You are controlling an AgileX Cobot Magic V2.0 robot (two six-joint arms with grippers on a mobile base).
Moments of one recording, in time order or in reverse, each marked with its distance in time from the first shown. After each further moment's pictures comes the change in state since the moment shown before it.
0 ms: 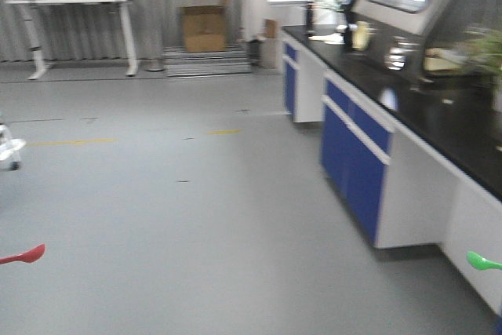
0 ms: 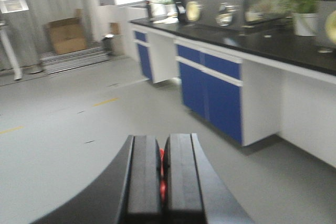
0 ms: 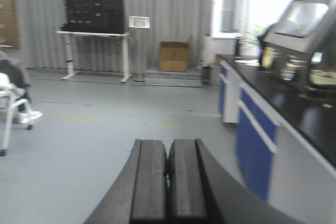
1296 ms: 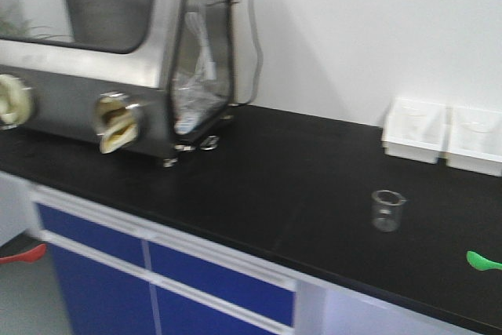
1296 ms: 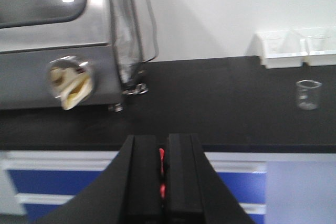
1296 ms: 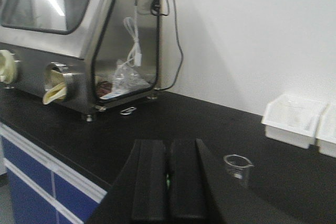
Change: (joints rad) left arm 0.000 0.000 0.000 0.000 0.000 0.000; right arm 0.000 0.000 0.000 0.000 0.000 0.000
